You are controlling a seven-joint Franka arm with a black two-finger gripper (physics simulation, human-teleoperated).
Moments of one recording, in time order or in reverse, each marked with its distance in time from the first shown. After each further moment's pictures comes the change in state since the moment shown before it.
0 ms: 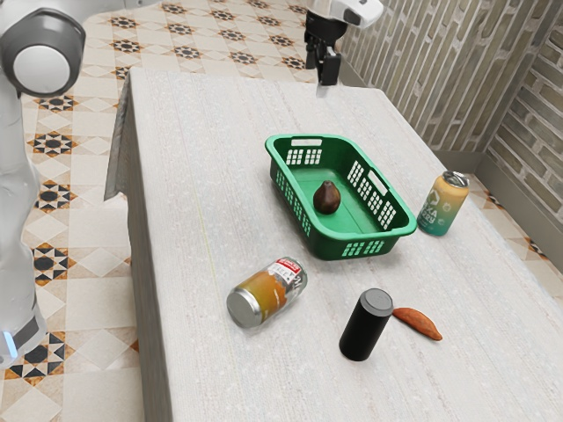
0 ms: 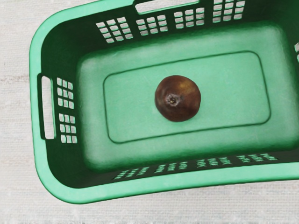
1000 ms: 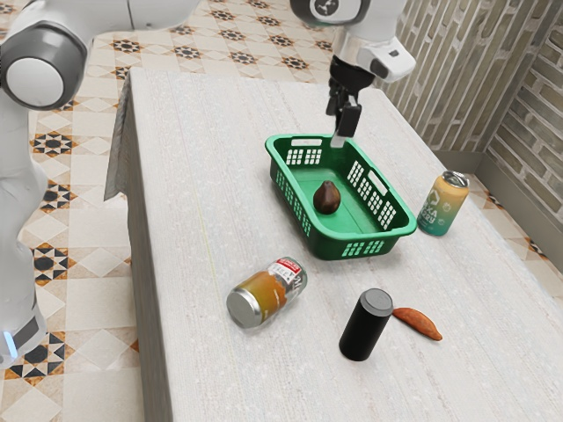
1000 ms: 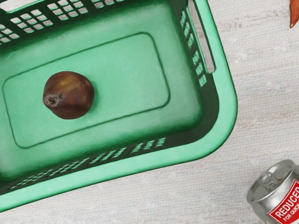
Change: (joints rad) arm -0.174 0.054 -0.057 0.021 -0.003 -0.079 -0.073
